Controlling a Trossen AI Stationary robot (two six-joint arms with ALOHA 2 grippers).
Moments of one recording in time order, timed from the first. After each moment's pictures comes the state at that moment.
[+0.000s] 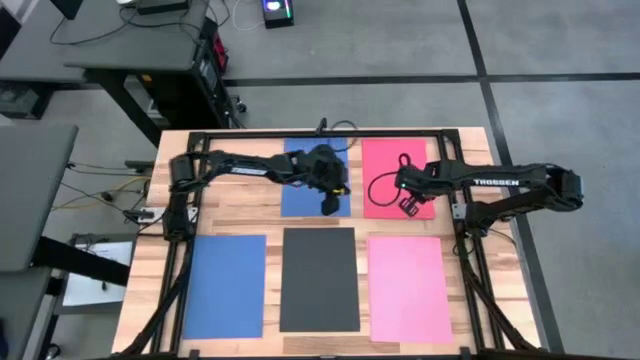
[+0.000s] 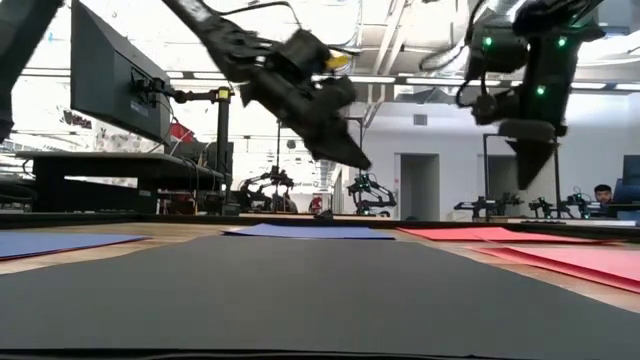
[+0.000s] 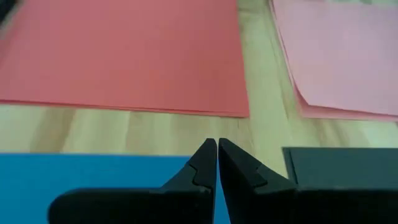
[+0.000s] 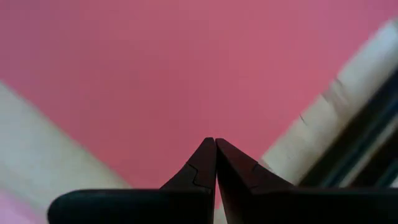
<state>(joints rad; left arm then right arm) 0.29 1.93 1.27 0.01 0.26 0.15 -0.28 1.19 0.73 -0.96 0.32 0.43</state>
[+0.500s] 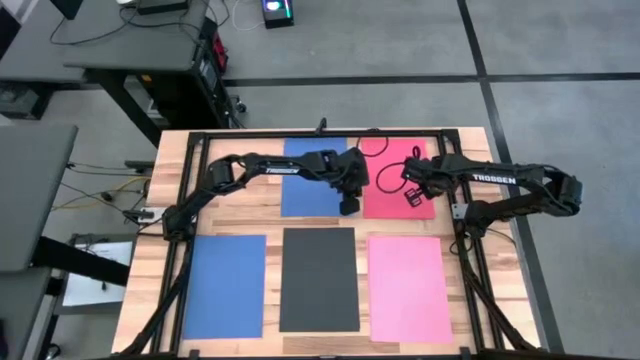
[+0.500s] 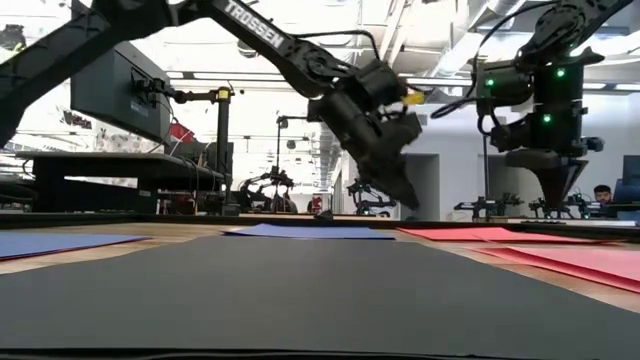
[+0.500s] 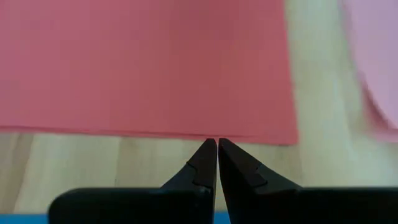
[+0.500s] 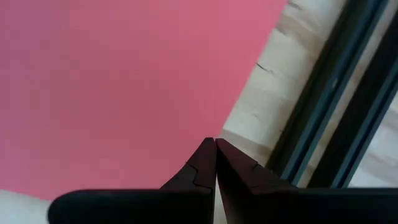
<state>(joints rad) 0.27 2.32 1.85 -0.40 0.20 0.18 -0.49 1.19 0.65 -0.99 0.32 0.57</state>
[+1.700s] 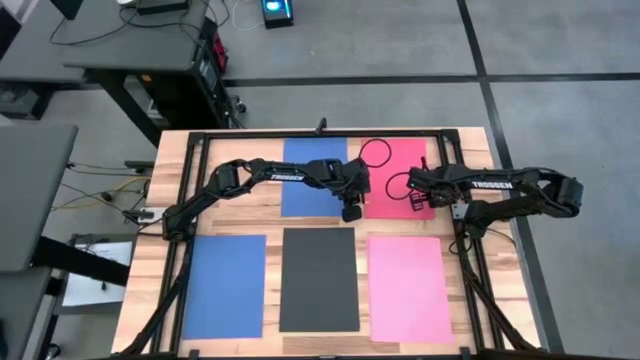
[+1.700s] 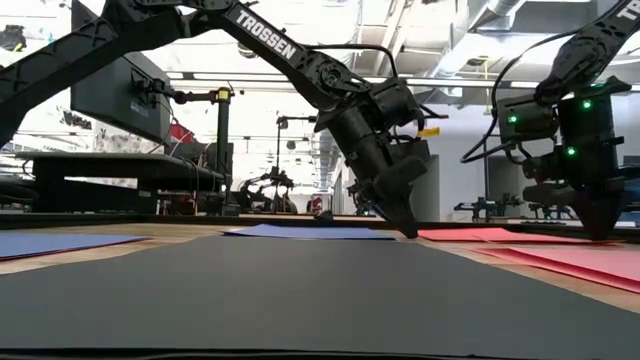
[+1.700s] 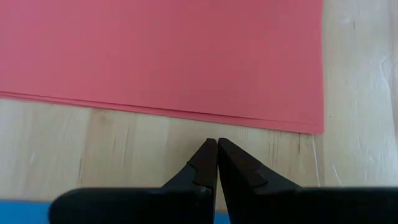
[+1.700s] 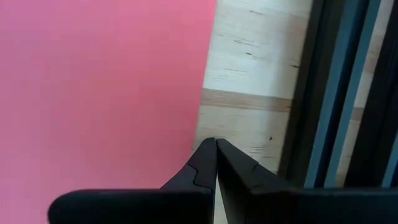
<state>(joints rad) 0.23 2.40 1.90 -0.47 0.10 0.12 -0.53 1.20 0.44 -0.85 0.27 0.88</state>
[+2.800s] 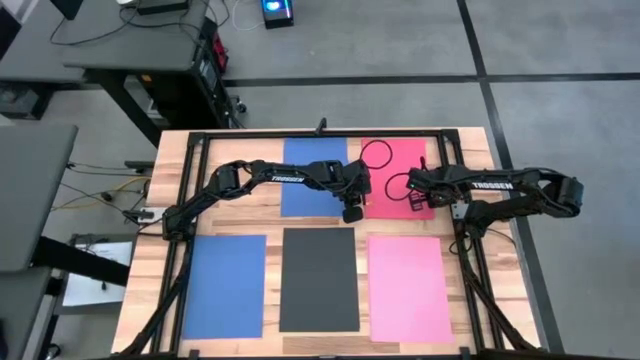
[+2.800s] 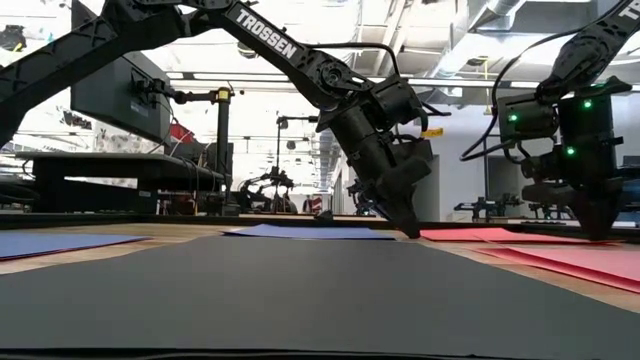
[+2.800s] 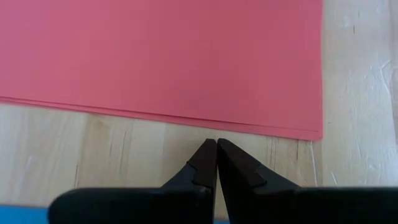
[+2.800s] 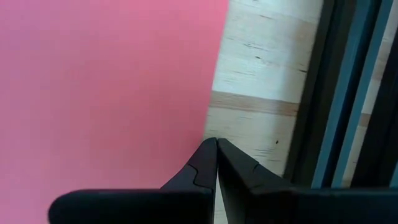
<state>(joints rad) 0.21 2.41 1.90 -0.45 0.10 0.10 -0.51 1.20 0.44 -0.83 0.25 0.88</state>
